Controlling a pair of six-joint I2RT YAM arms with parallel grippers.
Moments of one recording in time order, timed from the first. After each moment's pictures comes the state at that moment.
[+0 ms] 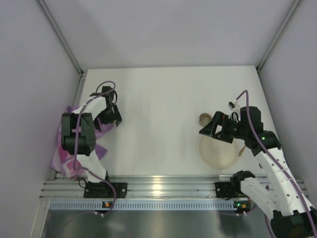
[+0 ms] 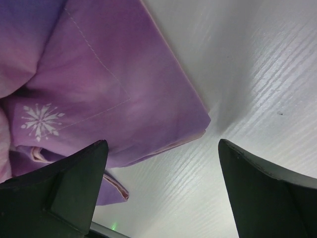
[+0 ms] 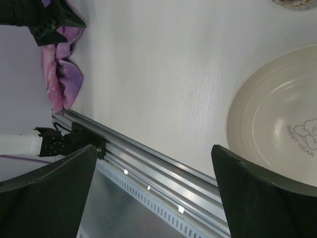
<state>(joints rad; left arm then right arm) -0.03 1.80 1.25 -0.83 -0.29 -0.45 0.21 0.79 0.82 -0.75 -0.50 0.58</state>
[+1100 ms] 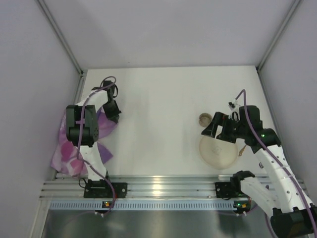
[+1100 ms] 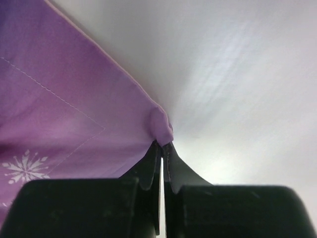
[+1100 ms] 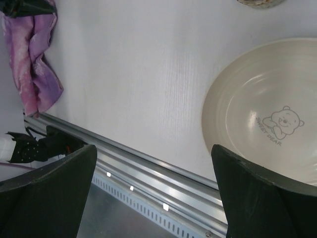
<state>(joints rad) -0.01 1.96 1.39 -0.82 -0.07 -0.44 0.21 0.82 0.85 -0.82 -0.41 0.51</state>
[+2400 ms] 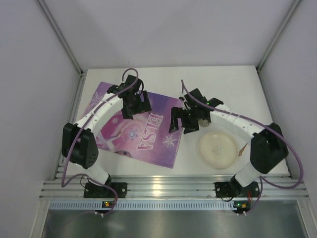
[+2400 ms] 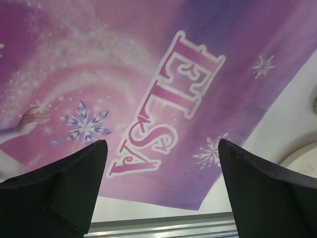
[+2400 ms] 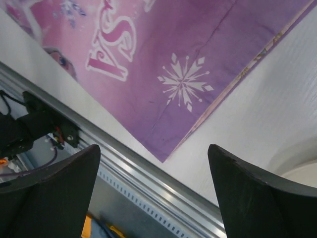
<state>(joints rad) -0.41 1.70 1.50 -0.88 -0.03 -0.66 0.60 1.50 1.19 -0.68 -0.37 0.53</state>
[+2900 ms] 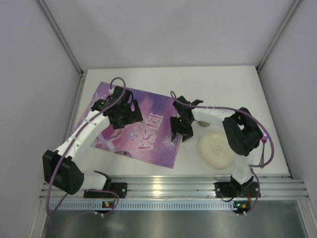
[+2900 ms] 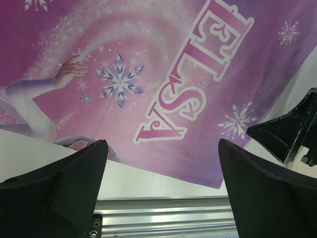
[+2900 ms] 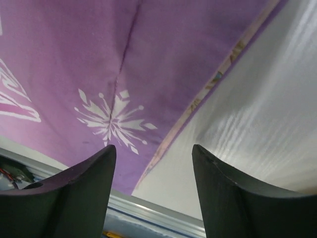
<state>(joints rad) -0.41 1.36 1.22 -0.91 -0.08 -0.67 0.65 1.88 1.27 -0.74 -0.23 0.59</state>
